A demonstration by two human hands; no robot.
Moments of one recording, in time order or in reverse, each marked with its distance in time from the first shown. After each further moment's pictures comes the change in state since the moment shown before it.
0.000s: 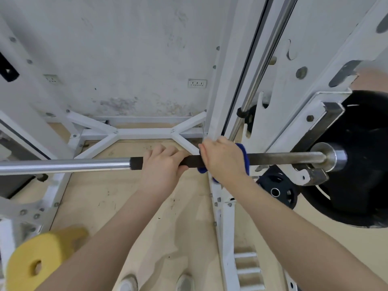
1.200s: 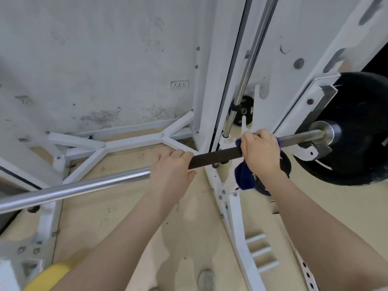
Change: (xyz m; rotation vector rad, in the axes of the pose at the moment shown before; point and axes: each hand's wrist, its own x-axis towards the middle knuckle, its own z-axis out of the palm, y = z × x) left_hand -0.008 -0.045 -0.047 -0.048 -0.238 0.105; right_hand -0.025 0.007 0.005 -0.148 0.057 0.417
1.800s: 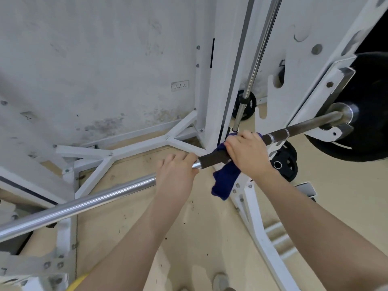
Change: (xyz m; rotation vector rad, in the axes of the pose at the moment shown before) left_hand -0.021 -0.081 -0.005 -0.013 0.019 0.022; right_hand -0.016 -0.104 -0.006 0.076 0.030 -0.205
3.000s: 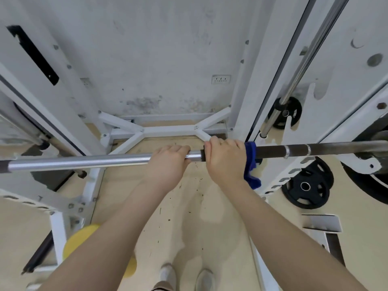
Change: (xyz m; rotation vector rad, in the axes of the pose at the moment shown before) left_hand -0.012 0.006 -0.002 0.105 -0.092 -0.163; right_hand 0.004 -0.057 0.006 0.206 0.132 0.030
